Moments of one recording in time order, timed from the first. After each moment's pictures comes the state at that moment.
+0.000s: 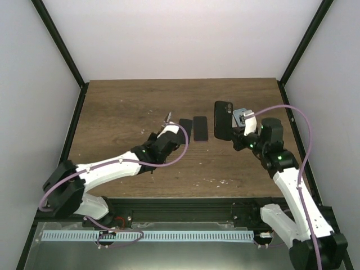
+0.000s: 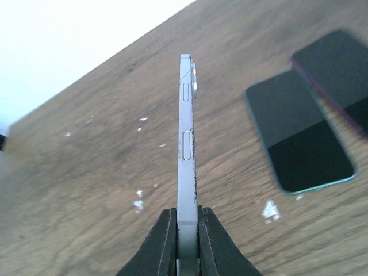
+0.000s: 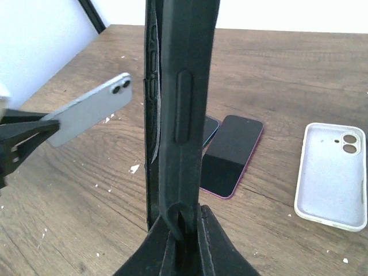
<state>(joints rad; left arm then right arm) -0.94 1.38 0.89 -0.21 -0.73 -0.12 0.18 0.88 0.80 -0.44 -0.44 0.07</state>
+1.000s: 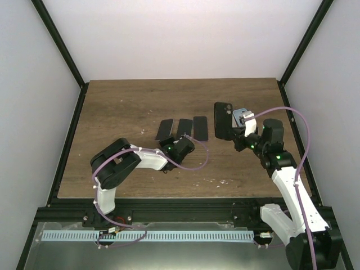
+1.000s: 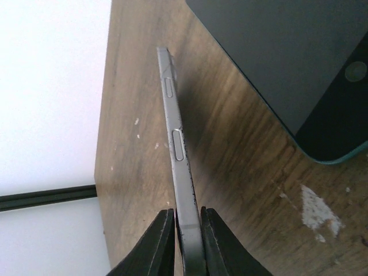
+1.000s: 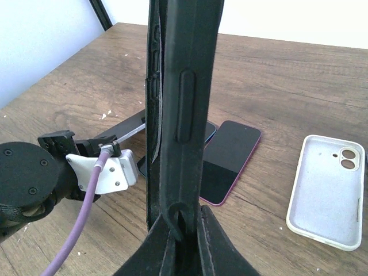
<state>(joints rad) -0.91 1.92 0.95 0.09 -0.96 0.55 0.10 0.86 0.70 -0.31 -0.56 -0.04</state>
